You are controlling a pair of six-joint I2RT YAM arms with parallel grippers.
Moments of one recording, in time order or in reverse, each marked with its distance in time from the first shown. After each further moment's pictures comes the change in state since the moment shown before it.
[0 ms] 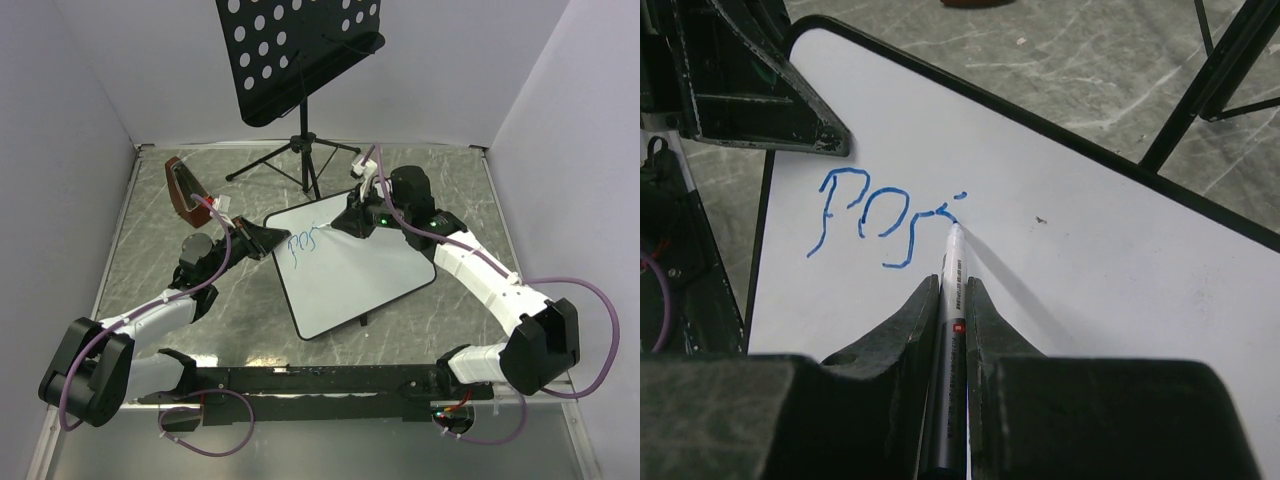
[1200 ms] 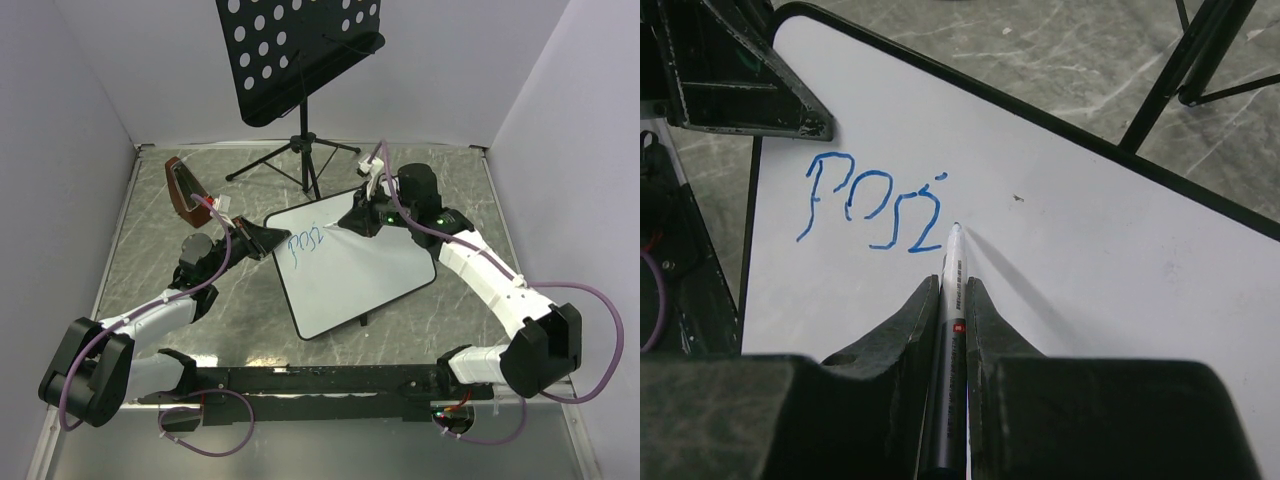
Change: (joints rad) left arm 0.000 0.000 0.000 0.007 0.005 0.001; right arm -0.037 -0.025 0.014 -0.064 -0.014 -0.027
